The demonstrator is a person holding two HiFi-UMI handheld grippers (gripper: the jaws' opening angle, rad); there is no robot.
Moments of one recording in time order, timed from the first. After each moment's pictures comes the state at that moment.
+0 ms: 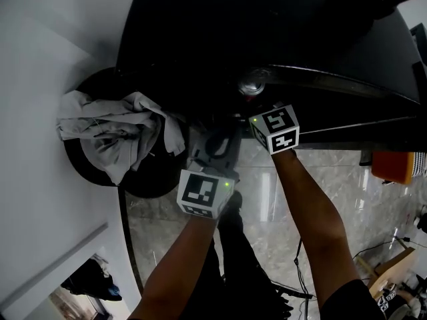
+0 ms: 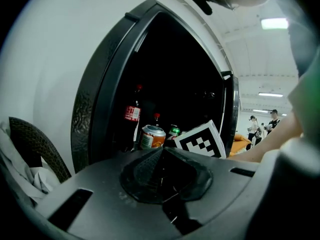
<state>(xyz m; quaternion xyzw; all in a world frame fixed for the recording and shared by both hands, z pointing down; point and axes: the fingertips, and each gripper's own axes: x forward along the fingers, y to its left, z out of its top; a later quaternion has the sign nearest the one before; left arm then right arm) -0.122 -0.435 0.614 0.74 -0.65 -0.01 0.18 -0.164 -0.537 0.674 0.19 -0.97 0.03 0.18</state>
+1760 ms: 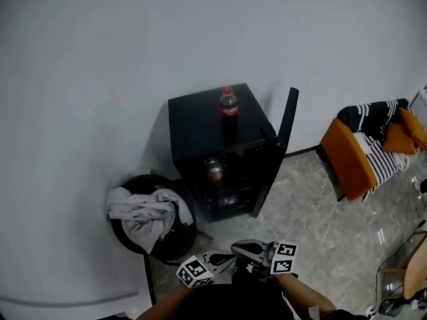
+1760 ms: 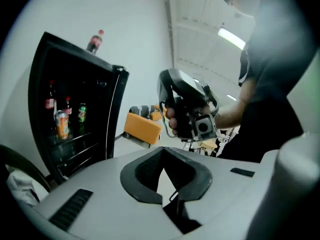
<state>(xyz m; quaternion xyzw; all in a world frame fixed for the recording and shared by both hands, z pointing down) 0.058 -0.148 0.505 0.92 -0.28 0.13 0.24 0.036 -0.183 0.409 -0.02 -0.93 0.35 -0.08</state>
